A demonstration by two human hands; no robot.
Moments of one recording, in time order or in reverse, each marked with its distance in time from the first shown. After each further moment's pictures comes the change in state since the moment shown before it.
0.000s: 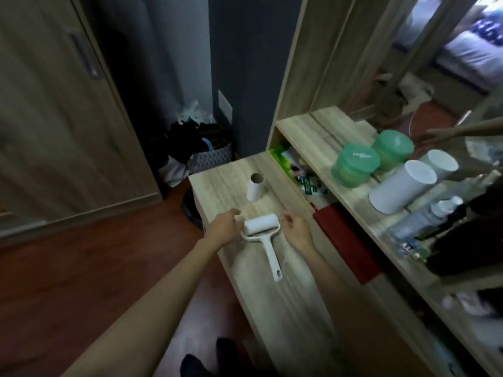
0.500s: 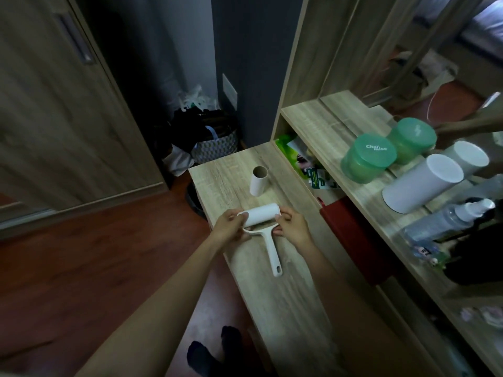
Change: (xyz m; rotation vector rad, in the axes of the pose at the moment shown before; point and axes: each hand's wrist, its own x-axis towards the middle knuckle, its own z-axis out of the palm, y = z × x) left_hand 0.008 -0.003 0.021 -0.864 0.026 -0.311; right_hand 0.011 -0.008 0.012 0.467 -0.125 0.196
